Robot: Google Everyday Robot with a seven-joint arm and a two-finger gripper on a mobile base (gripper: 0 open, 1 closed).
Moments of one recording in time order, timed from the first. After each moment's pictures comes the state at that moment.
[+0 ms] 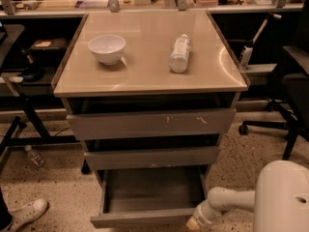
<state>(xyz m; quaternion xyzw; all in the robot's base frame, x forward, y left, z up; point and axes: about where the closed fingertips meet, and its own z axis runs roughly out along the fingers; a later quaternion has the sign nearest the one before) 0.413 -0.168 0.176 -0.39 0.89 0.21 0.05</state>
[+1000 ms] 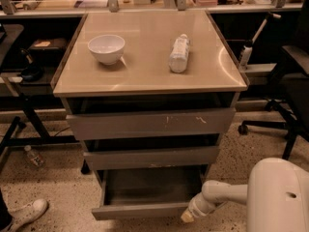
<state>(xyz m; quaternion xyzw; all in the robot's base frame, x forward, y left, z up) 0.447 -0.148 0.175 -0.41 0.88 0.21 0.07</state>
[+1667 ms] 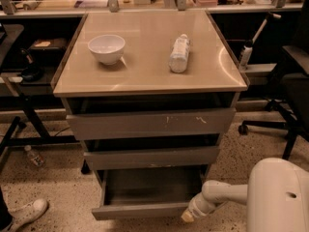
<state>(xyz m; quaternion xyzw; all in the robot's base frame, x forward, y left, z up) 0.447 -0.148 0.175 -0.41 0.88 0.21 0.07</state>
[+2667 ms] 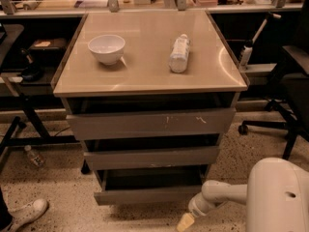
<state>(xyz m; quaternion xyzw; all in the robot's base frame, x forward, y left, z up) 0.447 -0.148 0.175 -0.41 0.88 0.21 0.07</state>
